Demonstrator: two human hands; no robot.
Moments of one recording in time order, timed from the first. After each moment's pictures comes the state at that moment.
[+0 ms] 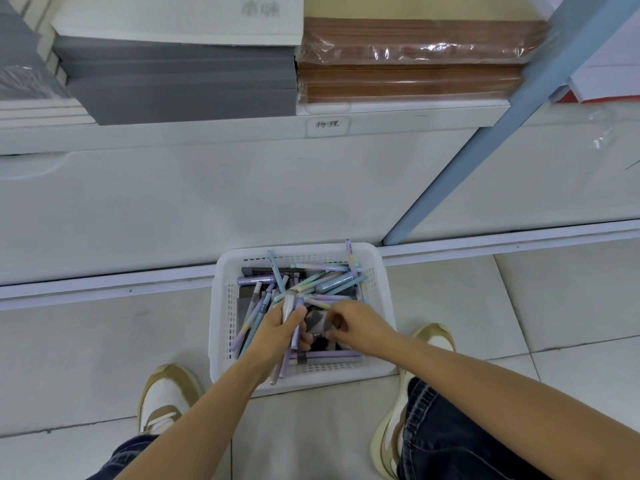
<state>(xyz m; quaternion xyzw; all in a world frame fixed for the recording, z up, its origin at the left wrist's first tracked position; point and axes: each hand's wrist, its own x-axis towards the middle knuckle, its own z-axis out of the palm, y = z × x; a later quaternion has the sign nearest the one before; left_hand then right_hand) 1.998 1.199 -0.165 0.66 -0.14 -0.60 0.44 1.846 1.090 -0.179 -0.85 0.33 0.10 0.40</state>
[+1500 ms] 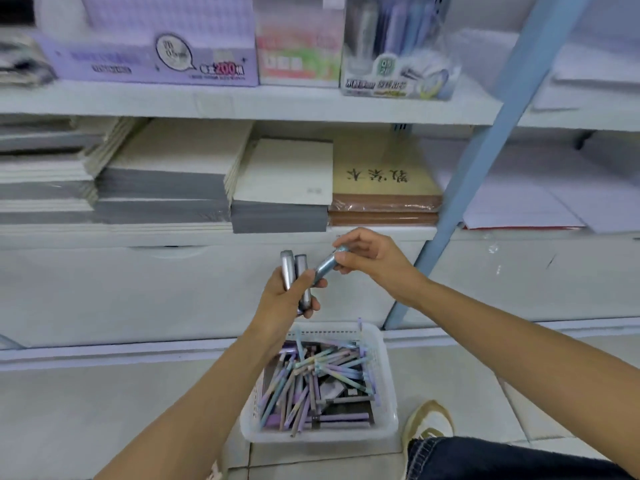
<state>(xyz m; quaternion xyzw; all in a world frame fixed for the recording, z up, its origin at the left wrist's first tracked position) 2.025 1.181 0.050 0.59 -0.27 -0.43 0.63 1.896 1.044 0.077 -0.72 0.23 -0.25 0.61</state>
